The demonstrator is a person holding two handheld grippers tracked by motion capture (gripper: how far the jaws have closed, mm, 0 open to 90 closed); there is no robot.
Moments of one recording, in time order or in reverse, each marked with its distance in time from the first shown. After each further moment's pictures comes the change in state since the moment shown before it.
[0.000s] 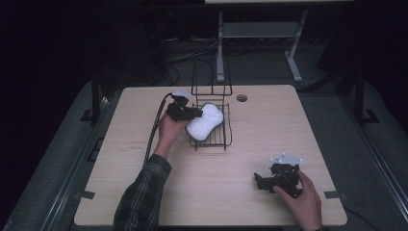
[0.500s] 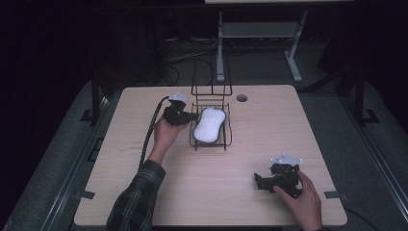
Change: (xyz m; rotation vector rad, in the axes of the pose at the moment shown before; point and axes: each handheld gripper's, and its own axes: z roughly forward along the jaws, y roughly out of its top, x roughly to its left) left arm -0.012 -0.010 -0.019 0.007 -0.044 0.034; right arm 0.000 0.000 0.000 0.000 0.000 -0.002
